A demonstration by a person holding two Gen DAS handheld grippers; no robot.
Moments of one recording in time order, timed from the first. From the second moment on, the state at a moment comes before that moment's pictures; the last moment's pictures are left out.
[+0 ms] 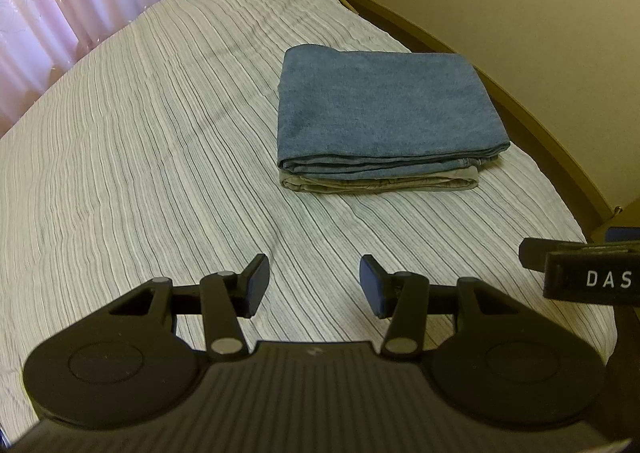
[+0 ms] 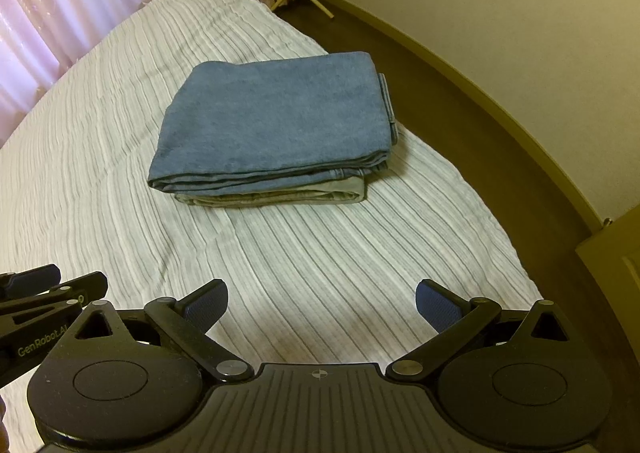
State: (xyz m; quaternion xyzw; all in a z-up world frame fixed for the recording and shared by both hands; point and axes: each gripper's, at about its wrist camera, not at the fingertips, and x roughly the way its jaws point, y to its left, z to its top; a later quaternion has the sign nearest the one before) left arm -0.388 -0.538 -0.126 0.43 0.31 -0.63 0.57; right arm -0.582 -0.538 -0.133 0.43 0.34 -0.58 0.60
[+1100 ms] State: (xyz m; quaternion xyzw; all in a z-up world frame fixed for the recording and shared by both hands) left arm -0.416 -0.551 -0.136 0.44 0.31 -0.61 0.58; right arm -0.605 -0.558 -0.144 0.44 0.35 -0.56 0.61
